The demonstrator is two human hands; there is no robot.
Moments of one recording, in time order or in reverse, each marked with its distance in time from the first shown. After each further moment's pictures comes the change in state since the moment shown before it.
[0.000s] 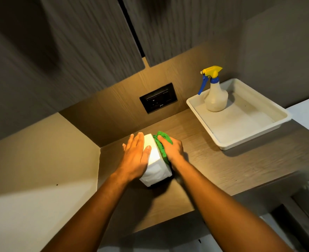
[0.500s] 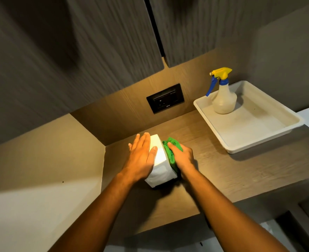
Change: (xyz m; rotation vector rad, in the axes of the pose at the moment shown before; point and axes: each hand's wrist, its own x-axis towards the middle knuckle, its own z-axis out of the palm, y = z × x) left_hand 0.003 -0.006 0.004 -0.022 0.024 0.012; right_hand -0.011 0.015 -0.012 0.035 0.036 0.058
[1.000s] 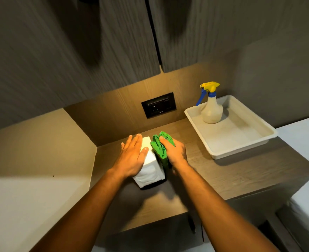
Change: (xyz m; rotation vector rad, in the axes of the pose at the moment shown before) left_hand -0.007 0.011 -0.013 0.035 -0.027 -0.013; right_hand -0.025 -0.042 -0.012 0.029 -0.038 -0.180
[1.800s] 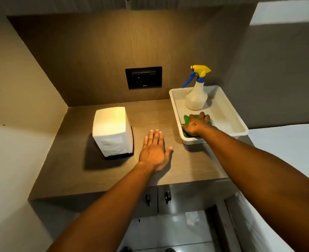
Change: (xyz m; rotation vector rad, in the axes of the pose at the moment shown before) left_hand 0.007 0.150 0.142 -0.047 -0.078 -0.060; right_hand 0.124 -0.033 -0.160 -1.697 -0.106 0.049
